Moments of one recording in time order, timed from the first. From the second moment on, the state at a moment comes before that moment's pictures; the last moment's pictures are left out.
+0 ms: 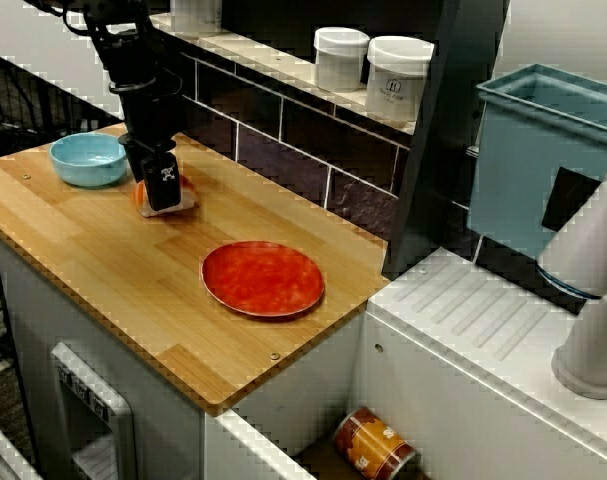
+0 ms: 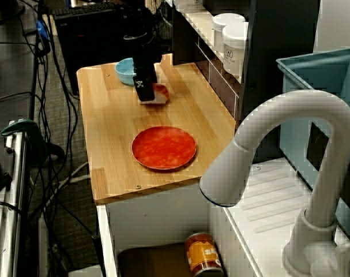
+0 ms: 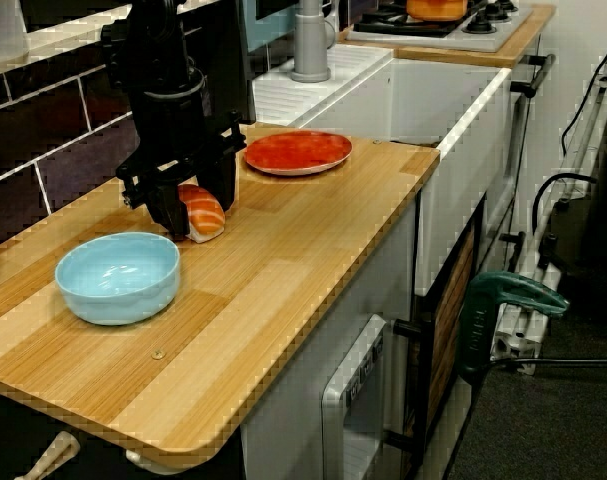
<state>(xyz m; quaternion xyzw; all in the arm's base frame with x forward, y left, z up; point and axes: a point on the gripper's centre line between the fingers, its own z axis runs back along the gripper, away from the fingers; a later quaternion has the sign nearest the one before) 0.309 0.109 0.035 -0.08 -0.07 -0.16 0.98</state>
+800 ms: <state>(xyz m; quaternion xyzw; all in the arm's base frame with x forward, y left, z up) 0.293 0.078 0.065 -0.13 -0.07 -0.27 0.95</state>
